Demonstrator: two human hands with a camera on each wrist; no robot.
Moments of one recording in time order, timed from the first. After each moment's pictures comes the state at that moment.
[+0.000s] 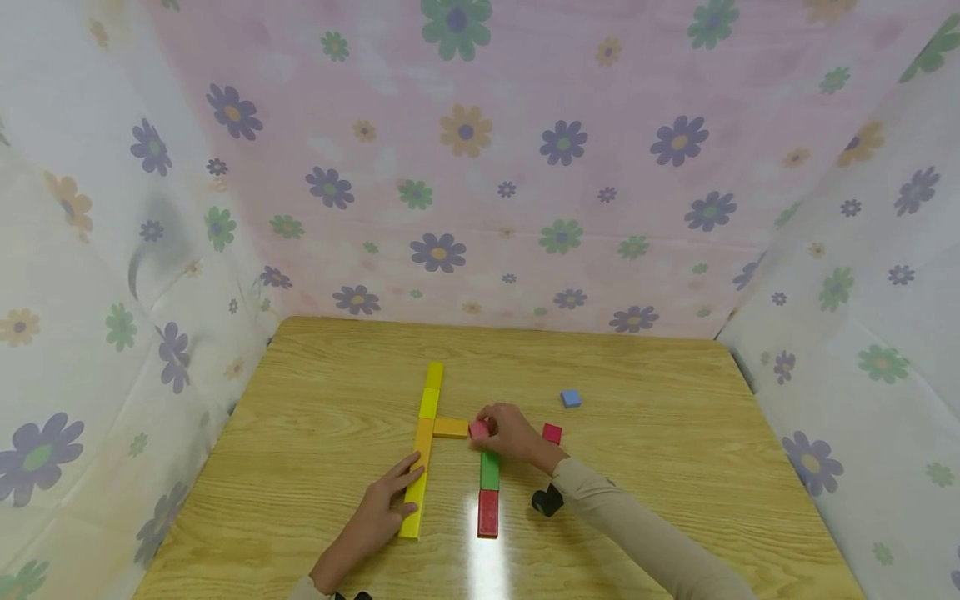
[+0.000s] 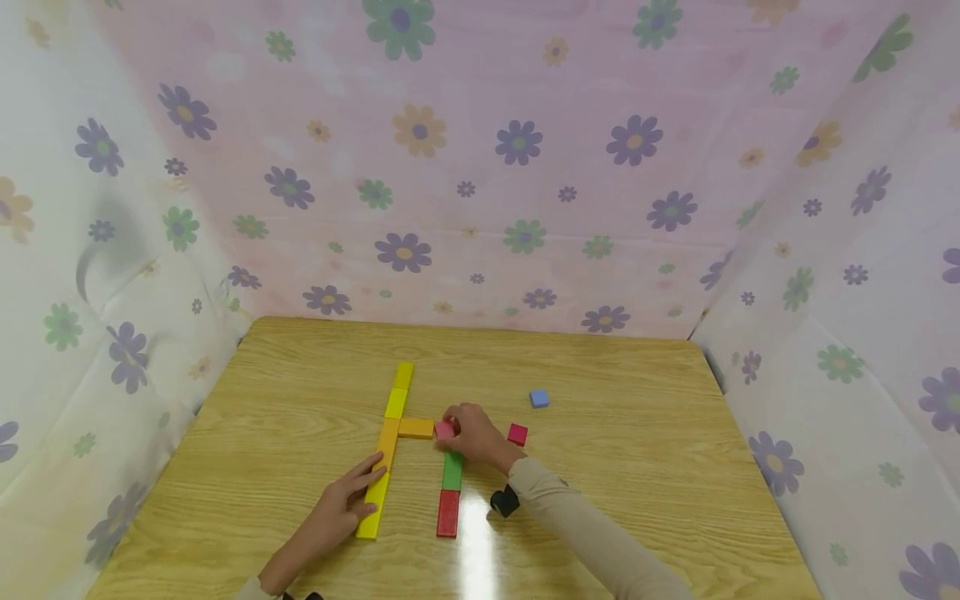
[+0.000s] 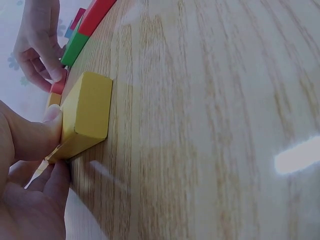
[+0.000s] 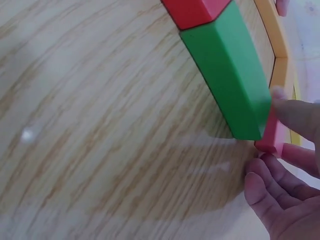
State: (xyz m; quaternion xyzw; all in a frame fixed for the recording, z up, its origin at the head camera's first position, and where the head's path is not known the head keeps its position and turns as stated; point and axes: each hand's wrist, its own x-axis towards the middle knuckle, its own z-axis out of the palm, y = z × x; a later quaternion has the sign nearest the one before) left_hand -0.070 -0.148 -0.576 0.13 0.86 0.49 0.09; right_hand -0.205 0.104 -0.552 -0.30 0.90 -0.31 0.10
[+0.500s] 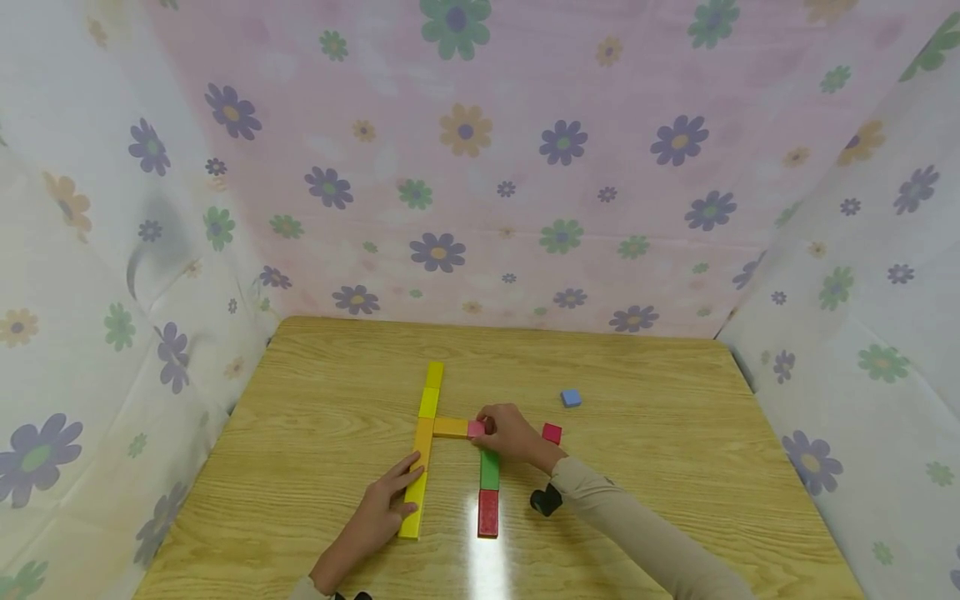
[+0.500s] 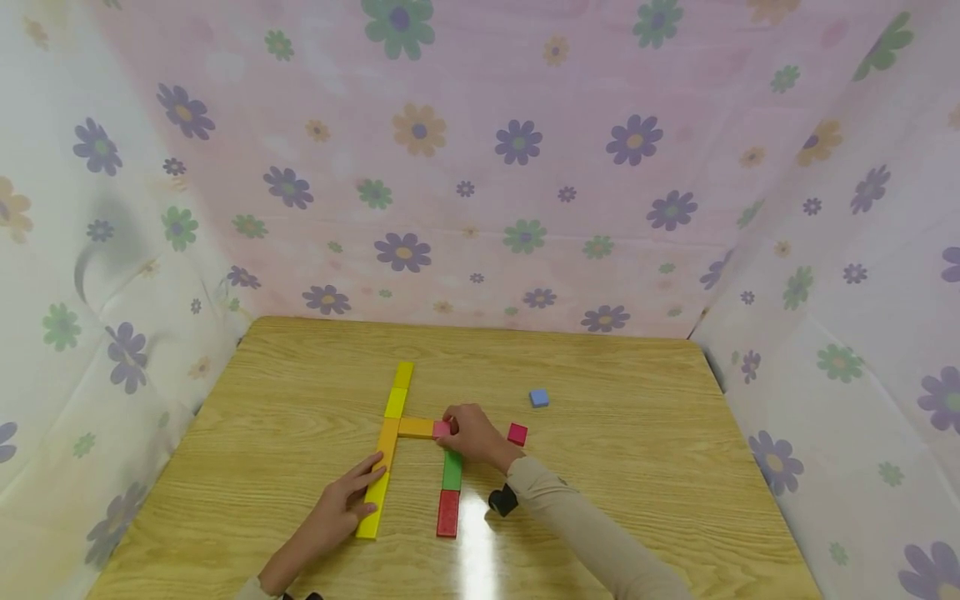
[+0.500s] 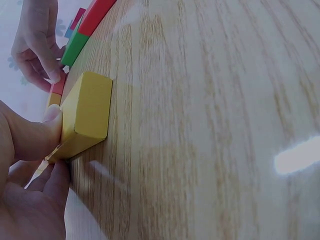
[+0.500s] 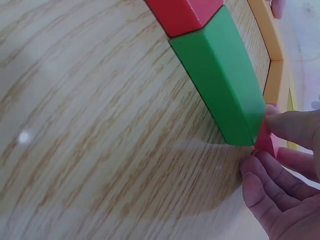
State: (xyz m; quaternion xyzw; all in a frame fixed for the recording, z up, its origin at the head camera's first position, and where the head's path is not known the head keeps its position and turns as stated) left_hand -0.071 -0.147 -0.575 0.14 0.86 0.49 0.07; right_hand -0.205 0.102 -0.549 -0.29 0.89 -0.32 0.12
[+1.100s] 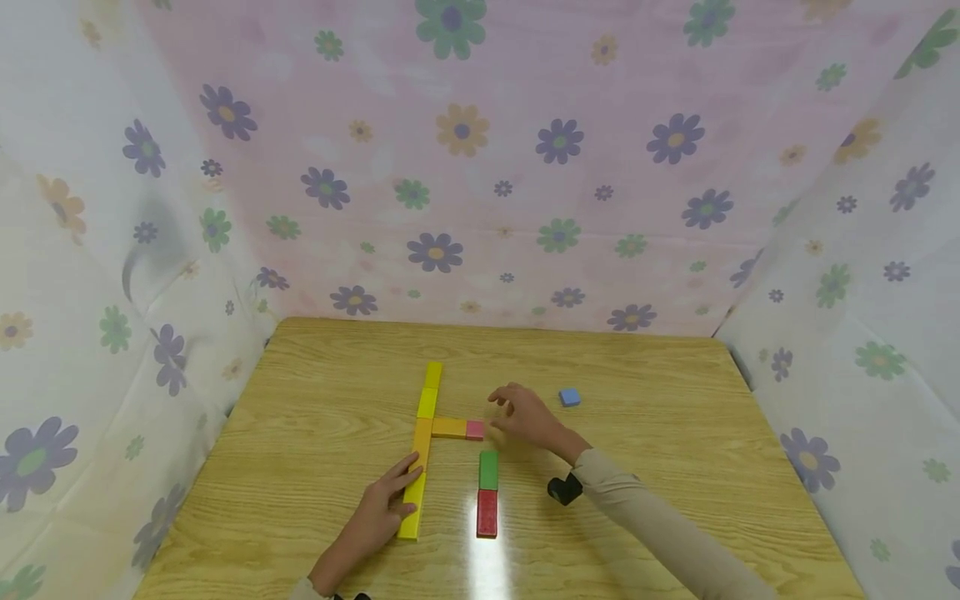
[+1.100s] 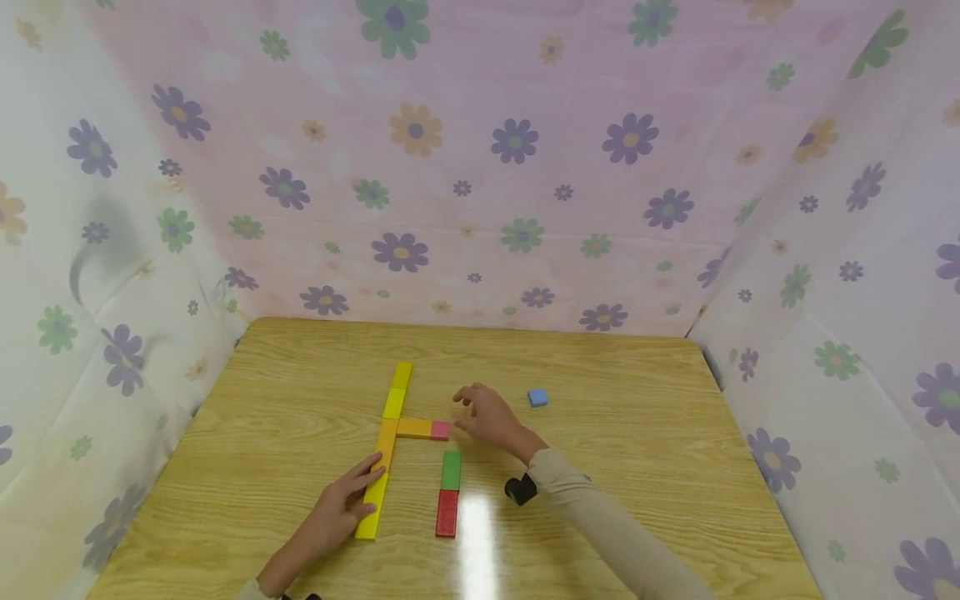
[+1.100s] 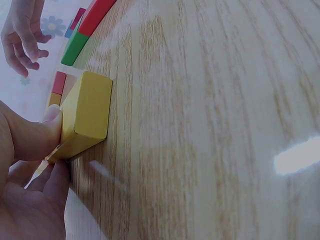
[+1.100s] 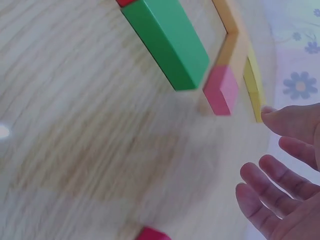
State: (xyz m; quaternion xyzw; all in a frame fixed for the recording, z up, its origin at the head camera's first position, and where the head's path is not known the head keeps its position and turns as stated) left_hand -0.072 -0.146 -0.577 0.13 0.86 0.48 0.07; right_hand -0.212 0.129 -0.524 -0.29 0.89 -0.34 0.07
